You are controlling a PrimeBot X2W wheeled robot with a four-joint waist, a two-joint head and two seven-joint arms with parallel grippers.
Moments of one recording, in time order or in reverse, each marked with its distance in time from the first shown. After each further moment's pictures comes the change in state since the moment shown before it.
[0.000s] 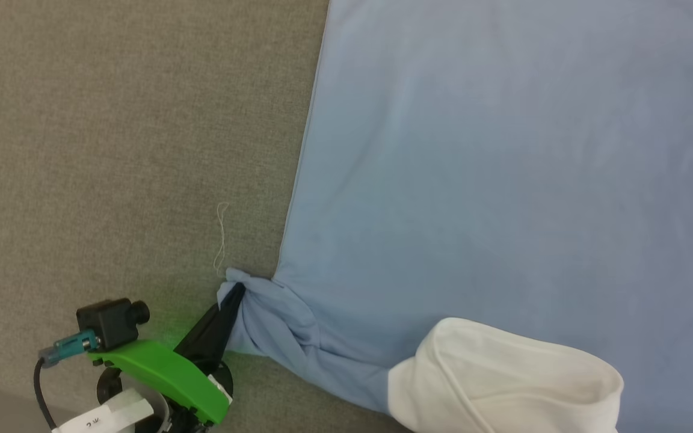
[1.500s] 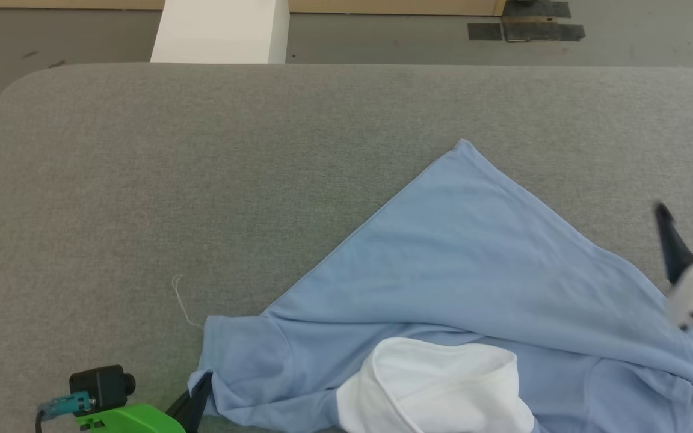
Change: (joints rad) left arm 0.181 0.087 -0.006 -0.037 -0.002 0.121 0.077; right arm 0.604 0.175 -0.081 -0.216 0.182 0.000 -0.313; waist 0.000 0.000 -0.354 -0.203
